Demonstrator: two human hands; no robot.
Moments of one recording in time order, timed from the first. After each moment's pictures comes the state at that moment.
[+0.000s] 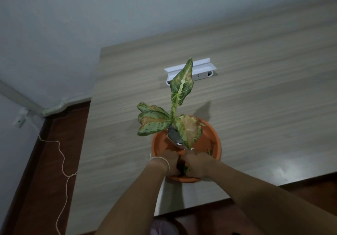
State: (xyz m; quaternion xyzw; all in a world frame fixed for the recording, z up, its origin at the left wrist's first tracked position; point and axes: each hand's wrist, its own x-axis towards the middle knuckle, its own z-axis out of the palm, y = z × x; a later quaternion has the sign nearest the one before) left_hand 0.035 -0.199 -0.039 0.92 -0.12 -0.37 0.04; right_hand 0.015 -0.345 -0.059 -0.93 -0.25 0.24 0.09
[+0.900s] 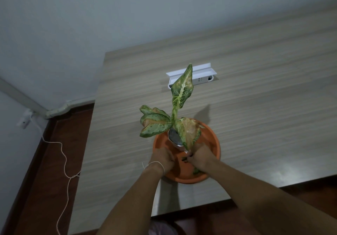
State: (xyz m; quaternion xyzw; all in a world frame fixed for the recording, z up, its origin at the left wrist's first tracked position) left_hand 0.021 -0.181 -0.033 0.94 0.05 -0.22 0.24; right_hand 0.028 -0.352 -0.061 -0.94 -0.04 0.18 0.29
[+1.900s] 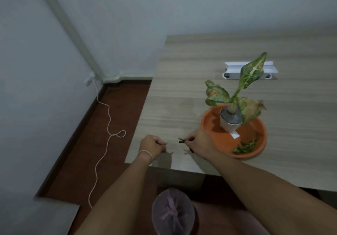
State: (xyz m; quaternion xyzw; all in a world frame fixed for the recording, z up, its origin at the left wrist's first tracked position) left_hand -0.135 -0.004 0.005 0.85 0.30 -0.05 0.43; right_hand -0.064 -0.192 -0.003 -0.90 -0.16 0.17 0.36
